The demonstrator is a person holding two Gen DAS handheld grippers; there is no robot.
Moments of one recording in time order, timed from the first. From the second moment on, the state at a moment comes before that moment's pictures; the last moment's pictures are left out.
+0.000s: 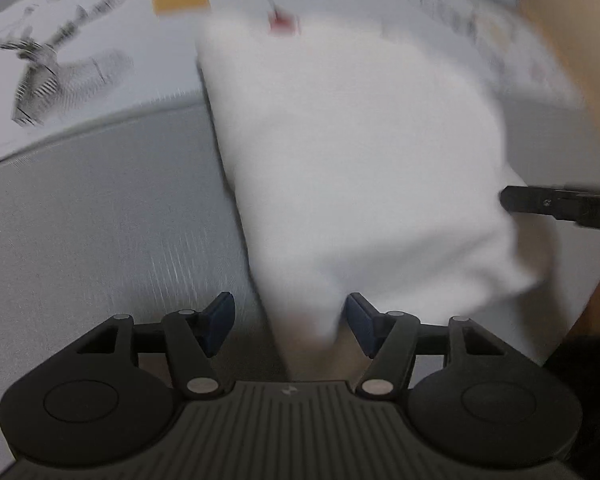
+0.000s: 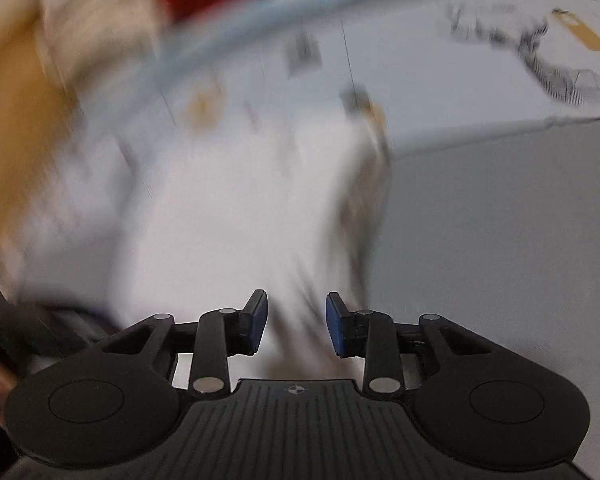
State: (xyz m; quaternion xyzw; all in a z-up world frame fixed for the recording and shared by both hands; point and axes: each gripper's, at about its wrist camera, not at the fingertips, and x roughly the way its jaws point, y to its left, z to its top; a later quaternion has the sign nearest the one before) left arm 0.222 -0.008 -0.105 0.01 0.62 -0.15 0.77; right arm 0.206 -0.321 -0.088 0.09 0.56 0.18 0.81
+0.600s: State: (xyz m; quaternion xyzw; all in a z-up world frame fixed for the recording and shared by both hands) left arm 0.275 0.042 -0.095 -0.23 0.54 -0.08 0.80; right arm 0.254 -0.325 -0.092 0.22 0.51 0.08 0.83
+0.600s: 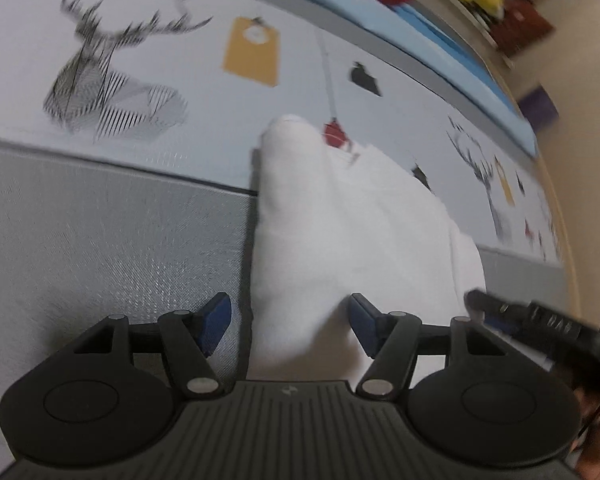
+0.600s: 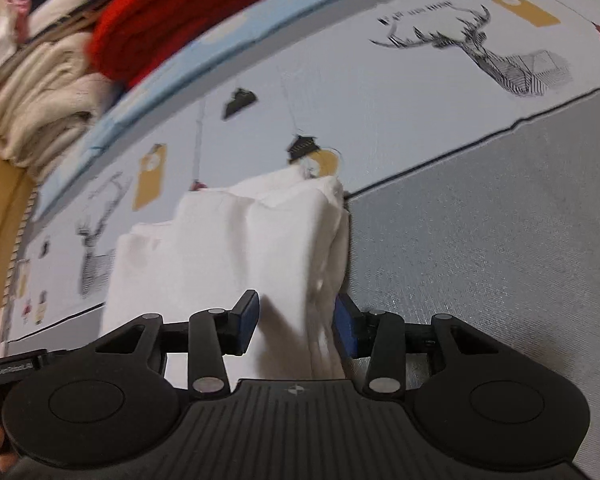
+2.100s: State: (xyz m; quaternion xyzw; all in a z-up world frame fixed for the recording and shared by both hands) left arm 0.265 0.037 -0.071 -0.12 0.50 -0.08 0.85; right arm 0.250 -0.291 -0.077 0.09 0.49 0.11 0.86
